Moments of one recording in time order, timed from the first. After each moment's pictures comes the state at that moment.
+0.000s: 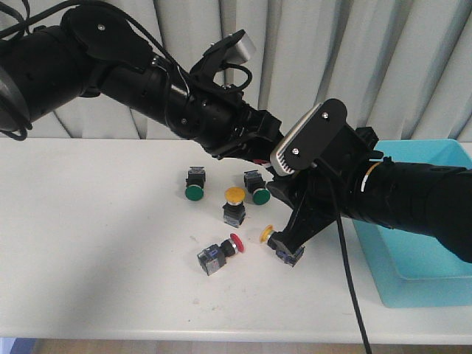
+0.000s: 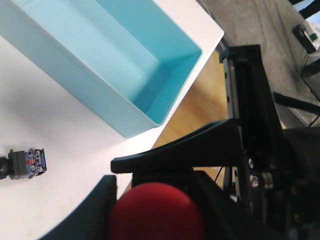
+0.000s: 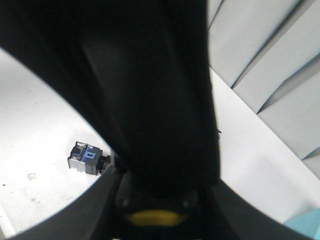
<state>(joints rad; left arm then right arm) -0.48 1.85 -1.75 -0.88 1.09 0.43 0.53 1.31 -0.91 0.19 0.25 -0.62</state>
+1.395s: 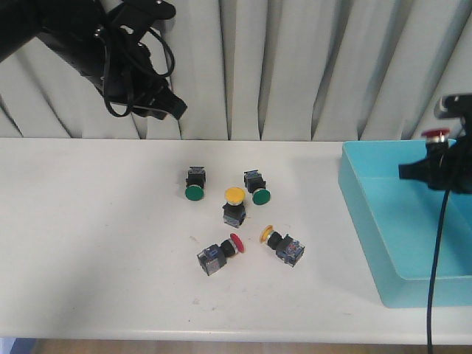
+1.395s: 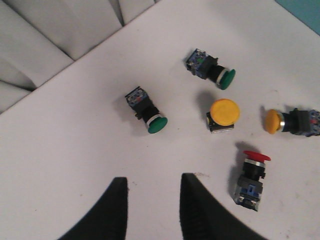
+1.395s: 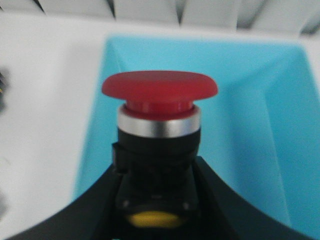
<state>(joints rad) -0.40 1.83 -1.93 0.00 1.14 0.17 -0.10 1.52 -0.95 0.19 0.31 -0.31</state>
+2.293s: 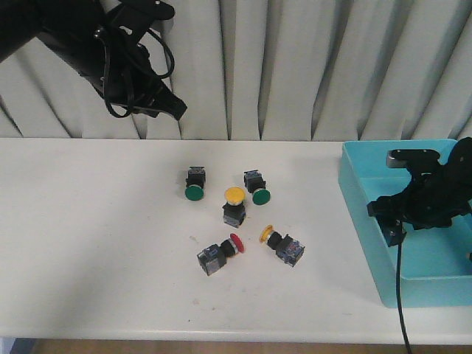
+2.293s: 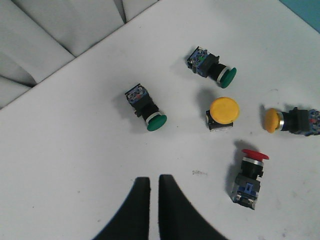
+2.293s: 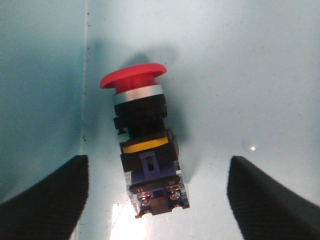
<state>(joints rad) -0.40 1.83 -1.93 0.00 1.15 0.15 -0.11 1.97 -1.21 0.18 0.56 -0.30</state>
